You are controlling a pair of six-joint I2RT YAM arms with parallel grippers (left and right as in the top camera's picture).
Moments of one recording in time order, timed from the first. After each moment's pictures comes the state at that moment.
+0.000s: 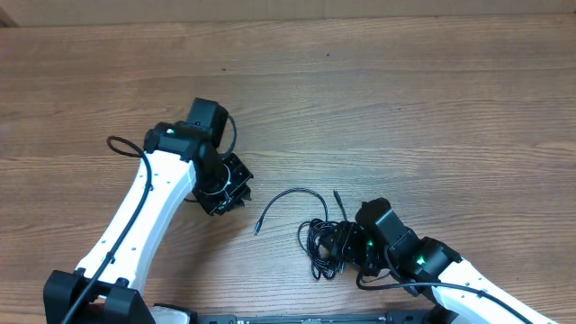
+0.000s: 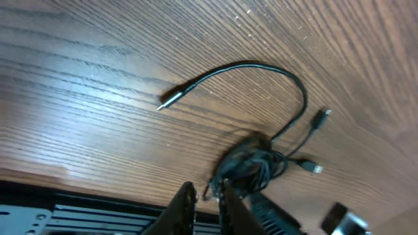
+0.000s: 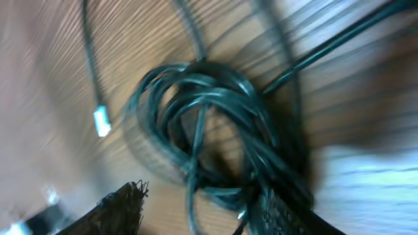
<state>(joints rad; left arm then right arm) -0.27 1.52 1.20 -1.20 0.34 -0.94 0.72 1.06 0.42 -0.37 -0.27 1.26</state>
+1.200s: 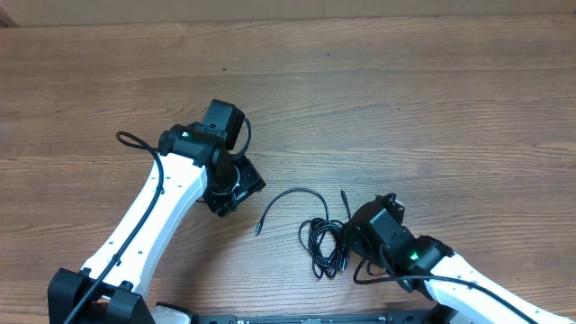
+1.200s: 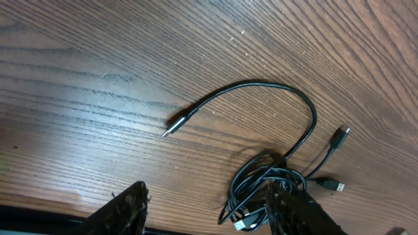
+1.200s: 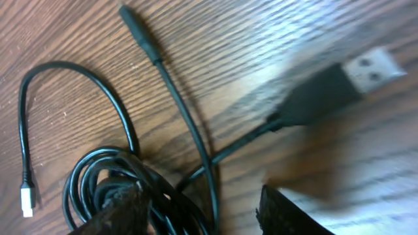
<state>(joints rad) -0.33 1.52 1.20 -1.15 0.23 -0.94 0.72 1.13 0.41 -0.39 0.03 1.15</state>
